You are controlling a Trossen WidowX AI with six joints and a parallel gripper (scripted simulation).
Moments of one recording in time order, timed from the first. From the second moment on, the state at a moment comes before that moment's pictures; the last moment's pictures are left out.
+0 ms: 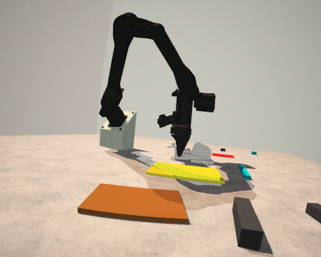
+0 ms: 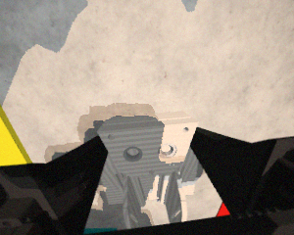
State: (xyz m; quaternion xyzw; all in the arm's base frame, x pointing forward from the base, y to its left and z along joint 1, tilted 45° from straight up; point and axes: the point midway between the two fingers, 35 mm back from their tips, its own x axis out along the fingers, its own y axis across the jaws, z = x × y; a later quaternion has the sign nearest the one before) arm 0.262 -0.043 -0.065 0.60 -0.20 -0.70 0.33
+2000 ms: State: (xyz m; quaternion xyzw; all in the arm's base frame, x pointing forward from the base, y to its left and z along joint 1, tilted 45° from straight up) arm 0.263 -0.044 -0.067 0.60 -0.20 -0.70 0.33
